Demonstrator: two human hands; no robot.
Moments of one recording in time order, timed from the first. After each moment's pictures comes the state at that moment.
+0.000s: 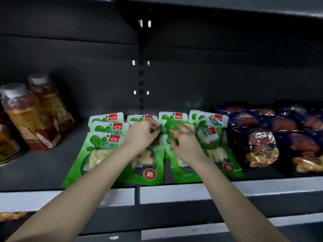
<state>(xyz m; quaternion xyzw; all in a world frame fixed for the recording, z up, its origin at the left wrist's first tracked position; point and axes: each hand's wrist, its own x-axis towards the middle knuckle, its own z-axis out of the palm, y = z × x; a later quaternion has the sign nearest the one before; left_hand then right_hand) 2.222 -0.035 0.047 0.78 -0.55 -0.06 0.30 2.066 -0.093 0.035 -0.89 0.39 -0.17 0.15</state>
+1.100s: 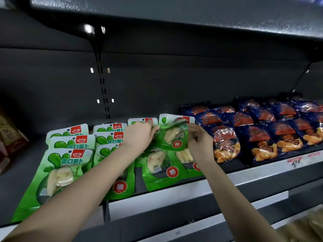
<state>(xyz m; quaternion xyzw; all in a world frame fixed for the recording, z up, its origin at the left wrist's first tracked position) 2.157 -0.087 0.065 0.74 -0.64 0.14 0.15 1.973 -0.125 0.044 -0.70 0.49 -0.45 0.25</state>
